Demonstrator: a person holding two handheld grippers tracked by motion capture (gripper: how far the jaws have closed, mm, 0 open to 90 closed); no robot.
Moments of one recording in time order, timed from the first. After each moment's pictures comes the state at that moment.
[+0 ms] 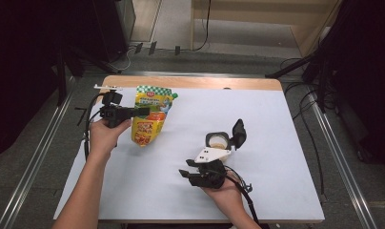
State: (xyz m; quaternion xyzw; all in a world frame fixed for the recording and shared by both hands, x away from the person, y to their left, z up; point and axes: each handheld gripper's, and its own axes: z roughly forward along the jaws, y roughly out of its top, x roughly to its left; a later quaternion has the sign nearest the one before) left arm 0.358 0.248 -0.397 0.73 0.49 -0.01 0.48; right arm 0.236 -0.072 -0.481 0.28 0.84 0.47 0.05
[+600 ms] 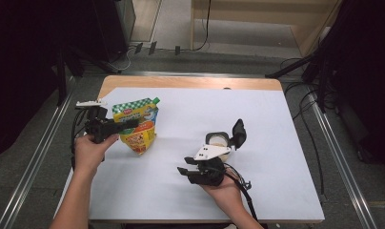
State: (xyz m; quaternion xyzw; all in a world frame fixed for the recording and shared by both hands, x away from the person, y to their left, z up) left arm 0.316 0.277 -0.410 0.73 0.47 0.01 0.49; right arm 0.240 -0.070 -0.475 0.28 0.83 0.48 0.05
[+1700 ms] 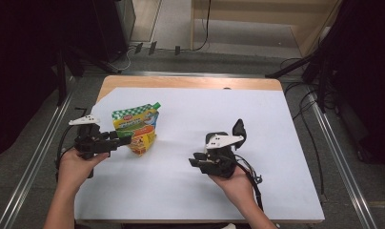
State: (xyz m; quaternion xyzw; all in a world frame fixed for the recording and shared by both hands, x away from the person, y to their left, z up) left arm 0.276 0.292 -0.420 0.75 0.48 0.06 0.45; right arm 0.256 -0.098 -0.454 0.33 0.83 0.46 0.02
